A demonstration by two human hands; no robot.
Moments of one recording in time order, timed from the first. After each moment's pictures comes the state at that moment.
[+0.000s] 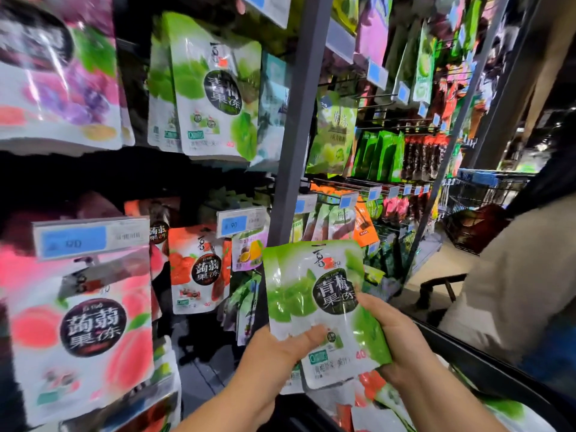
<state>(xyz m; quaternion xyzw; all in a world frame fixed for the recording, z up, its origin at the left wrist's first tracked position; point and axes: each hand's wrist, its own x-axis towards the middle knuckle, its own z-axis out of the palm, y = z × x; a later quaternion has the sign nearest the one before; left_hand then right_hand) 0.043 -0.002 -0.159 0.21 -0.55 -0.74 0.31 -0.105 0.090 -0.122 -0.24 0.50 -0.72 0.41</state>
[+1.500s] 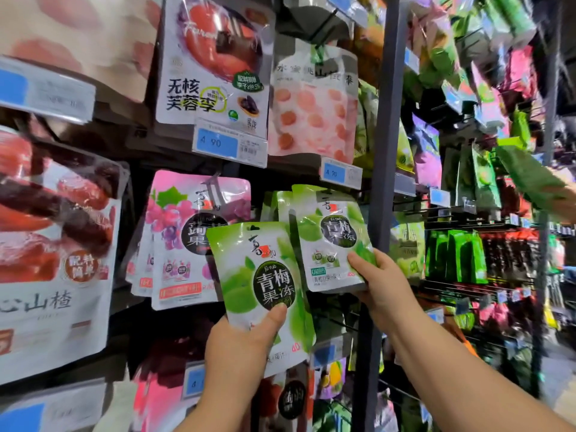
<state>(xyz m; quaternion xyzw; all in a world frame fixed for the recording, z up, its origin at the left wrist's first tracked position) 0.169 -0.098 0.002 0.31 -0.60 -0.37 0.64 -0.043 -0.079 0.070 -0.46 0.42 -0.75 0.24</state>
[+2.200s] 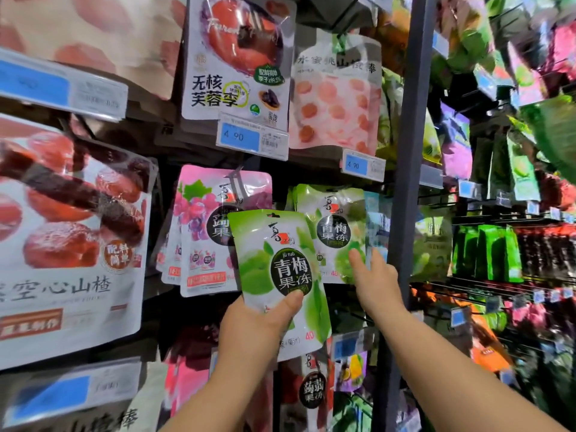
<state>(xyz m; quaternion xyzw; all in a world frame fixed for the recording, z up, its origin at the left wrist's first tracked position) 0.182 -0.097 0.012 0.30 -0.61 -0.37 0.63 -0.023 -0.110 0.055 -0.47 0.70 -0.54 0.02</state>
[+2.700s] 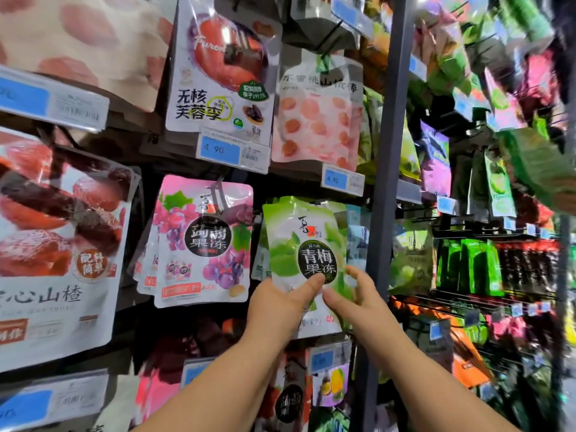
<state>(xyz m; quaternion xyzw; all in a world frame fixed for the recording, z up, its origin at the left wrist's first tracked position) 0.125 -0.099 0.045 0.27 -0.63 -0.42 0.60 -0.026 -0.059 0.036 -0.59 0.51 -0.60 0.19</state>
